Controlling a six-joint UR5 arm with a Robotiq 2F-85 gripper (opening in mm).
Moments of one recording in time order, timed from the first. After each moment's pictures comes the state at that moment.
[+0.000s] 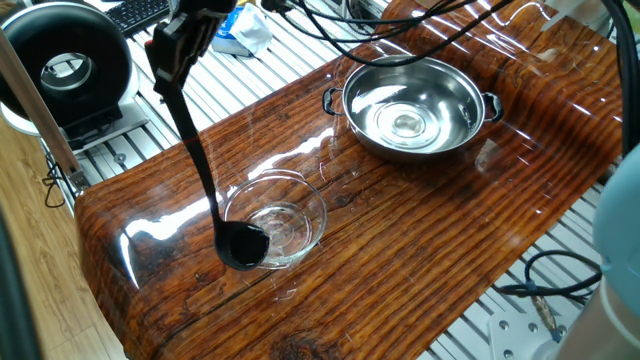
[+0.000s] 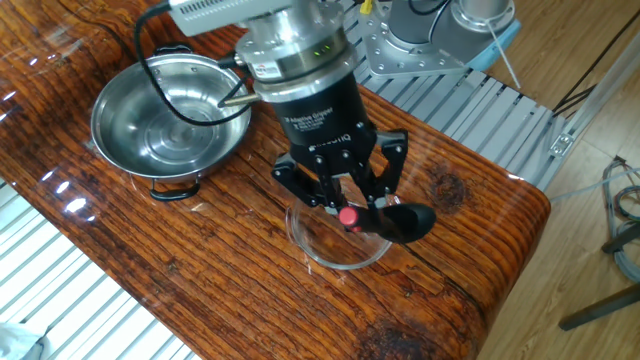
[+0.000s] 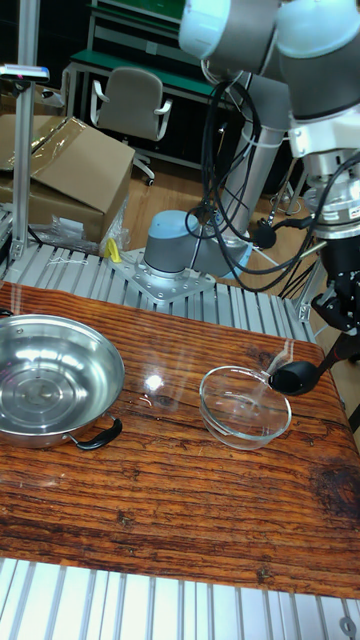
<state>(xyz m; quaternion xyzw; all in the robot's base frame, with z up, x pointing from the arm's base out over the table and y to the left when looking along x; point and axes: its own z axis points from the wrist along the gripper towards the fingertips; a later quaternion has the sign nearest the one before) 0.580 0.244 0.310 -0.26 0.92 0.27 0.12</state>
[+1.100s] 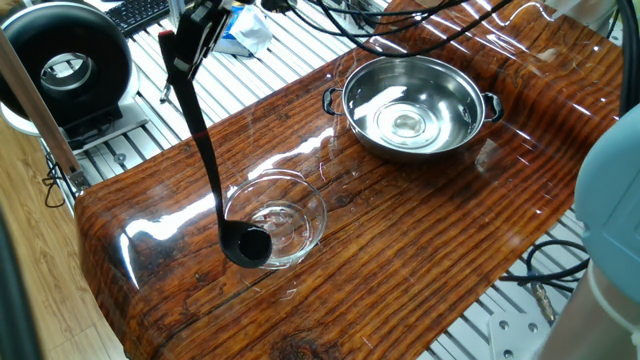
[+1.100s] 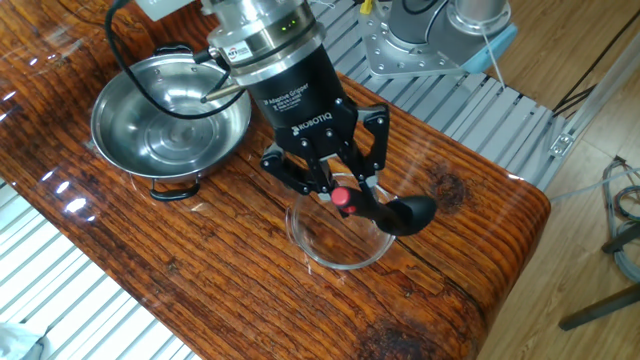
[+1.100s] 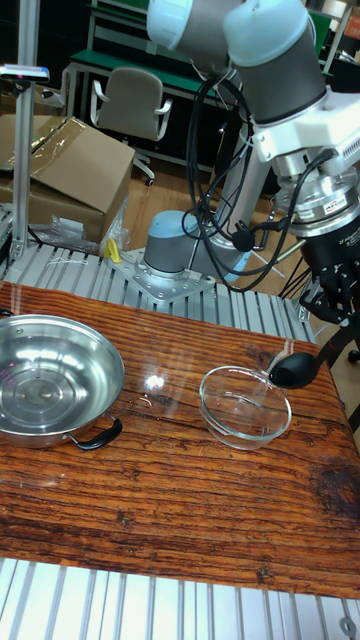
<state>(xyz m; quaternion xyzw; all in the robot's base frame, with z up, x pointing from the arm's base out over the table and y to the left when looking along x) 0.572 0.231 0.320 -0.30 0.89 0.32 0.13</state>
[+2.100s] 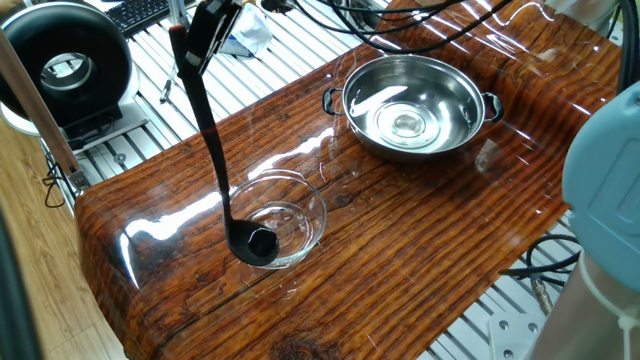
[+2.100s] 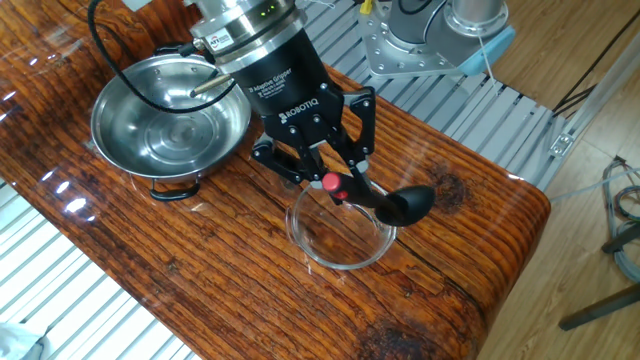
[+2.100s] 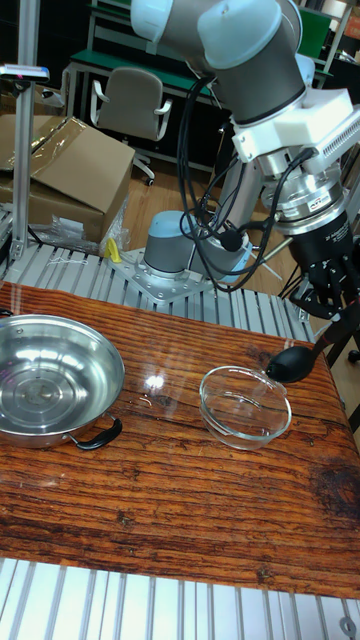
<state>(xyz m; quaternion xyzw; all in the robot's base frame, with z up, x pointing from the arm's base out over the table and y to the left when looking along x) 0.569 0.215 0.322 -0.31 0.88 0.33 0.12</state>
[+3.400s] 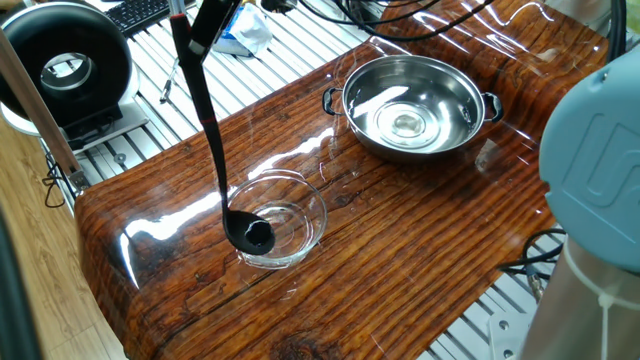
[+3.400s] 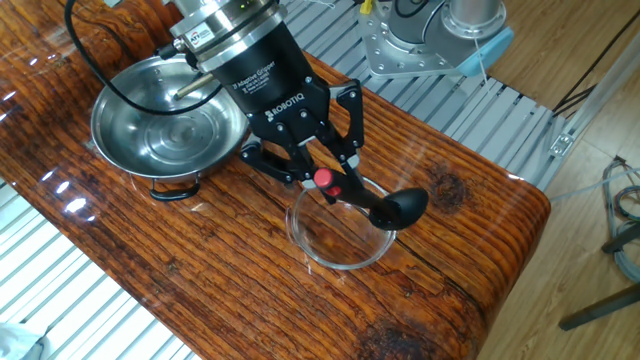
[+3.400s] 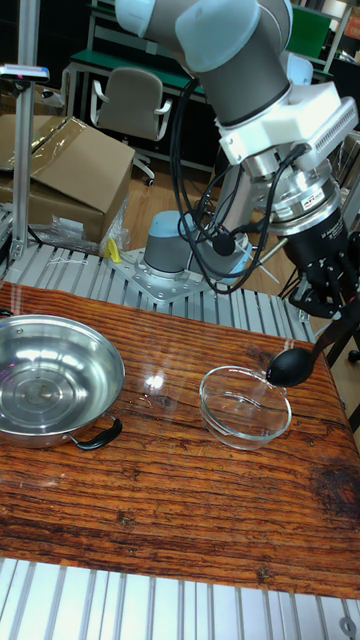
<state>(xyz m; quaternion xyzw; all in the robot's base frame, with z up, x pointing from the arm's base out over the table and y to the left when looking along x) 0.575 0.212 0.332 -0.34 0.86 0.36 0.14</state>
